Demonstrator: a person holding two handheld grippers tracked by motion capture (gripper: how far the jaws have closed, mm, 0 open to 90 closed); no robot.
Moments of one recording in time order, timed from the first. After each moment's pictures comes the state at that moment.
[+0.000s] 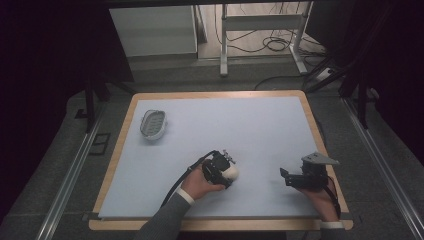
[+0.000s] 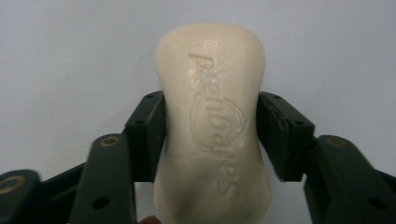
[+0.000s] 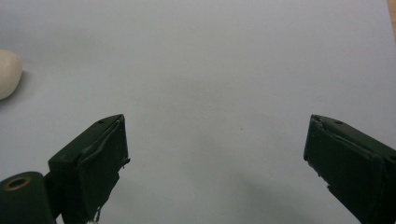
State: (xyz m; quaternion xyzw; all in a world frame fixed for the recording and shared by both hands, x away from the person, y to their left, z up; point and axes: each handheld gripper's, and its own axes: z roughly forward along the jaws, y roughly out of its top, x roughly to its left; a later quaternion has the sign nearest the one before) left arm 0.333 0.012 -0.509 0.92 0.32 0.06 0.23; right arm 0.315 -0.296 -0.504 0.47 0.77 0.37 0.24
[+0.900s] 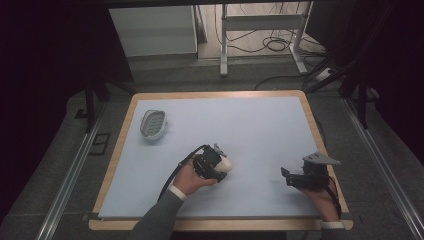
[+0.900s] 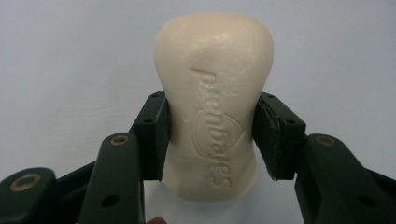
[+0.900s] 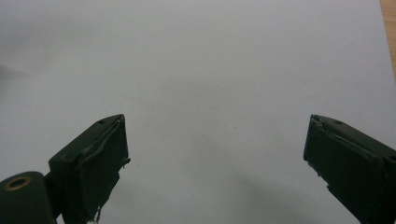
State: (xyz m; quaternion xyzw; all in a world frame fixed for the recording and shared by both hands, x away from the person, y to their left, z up) left arm 0.338 0.038 -0.494 0.91 0.33 0.06 0.26; right arm 0.315 -0.299 -0.504 0.47 0.76 0.37 0.25
